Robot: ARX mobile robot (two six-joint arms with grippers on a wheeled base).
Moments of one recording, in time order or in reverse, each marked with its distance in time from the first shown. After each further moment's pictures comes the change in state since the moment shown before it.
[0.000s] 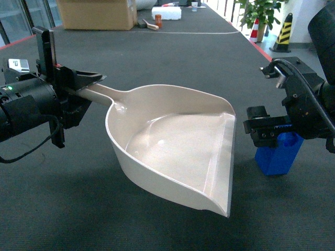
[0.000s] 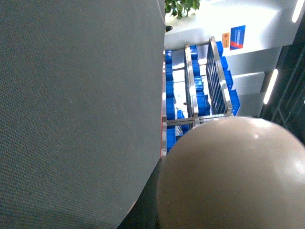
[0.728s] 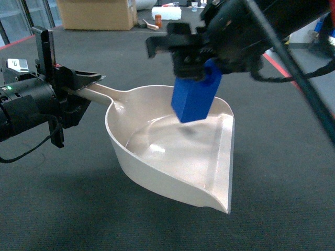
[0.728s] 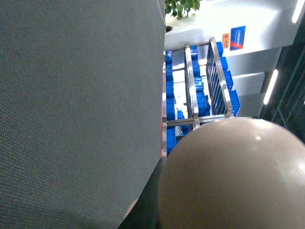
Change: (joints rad) left arm 0.000 0.000 0.000 0.000 -0.001 0.000; right arm 0.286 -0.122 0.177 -0.078 -0.035 0.057
